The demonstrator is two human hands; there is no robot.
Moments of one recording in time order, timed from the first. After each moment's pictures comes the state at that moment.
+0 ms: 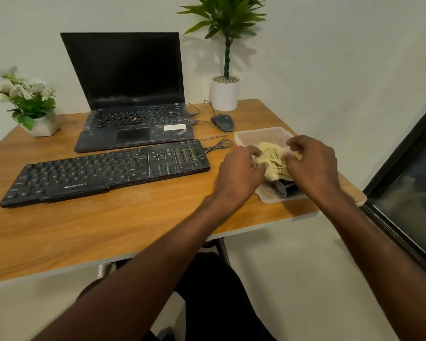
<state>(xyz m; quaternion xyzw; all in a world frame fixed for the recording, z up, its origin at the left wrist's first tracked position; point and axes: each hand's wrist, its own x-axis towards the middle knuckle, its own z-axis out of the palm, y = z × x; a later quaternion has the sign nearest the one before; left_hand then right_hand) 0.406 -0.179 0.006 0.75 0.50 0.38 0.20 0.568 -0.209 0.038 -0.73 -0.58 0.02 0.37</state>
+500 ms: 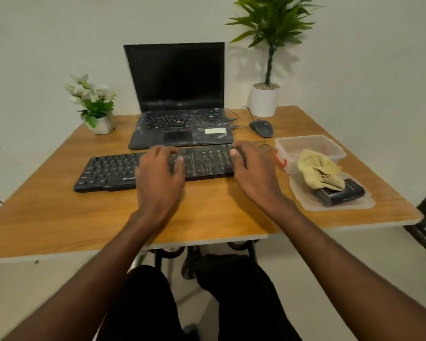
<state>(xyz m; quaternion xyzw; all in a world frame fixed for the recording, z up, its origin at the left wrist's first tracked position) 0.188 -0.216 0.005 0.62 0.66 0.42 -0.03 0.400 -0.183 0.016 -0.53 -0.72 0.08 0.44</state>
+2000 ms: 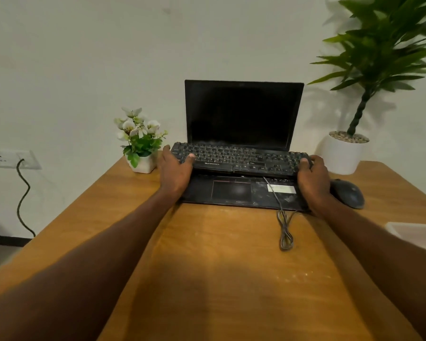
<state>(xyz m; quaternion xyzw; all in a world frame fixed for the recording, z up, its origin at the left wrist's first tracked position) 0.029 0.035 -0.006 0.46 0.68 0.54 0.17 0.360 0.104 -0.007 -0.63 -0.57 0.15 0.51</state>
